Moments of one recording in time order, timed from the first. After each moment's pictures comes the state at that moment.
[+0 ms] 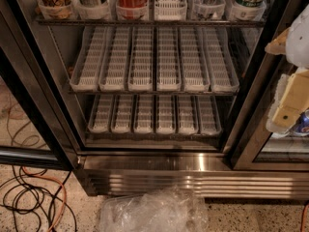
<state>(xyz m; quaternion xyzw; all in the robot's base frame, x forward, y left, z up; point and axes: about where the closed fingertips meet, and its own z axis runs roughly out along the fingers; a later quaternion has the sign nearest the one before) 0.438 -0.217 0.976 -0.60 0.78 -0.03 0.16</state>
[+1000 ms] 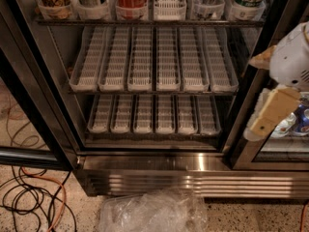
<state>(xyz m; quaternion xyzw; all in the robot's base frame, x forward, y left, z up) 0.445 -0.195 0.945 -0.60 0.77 0.02 0.21</state>
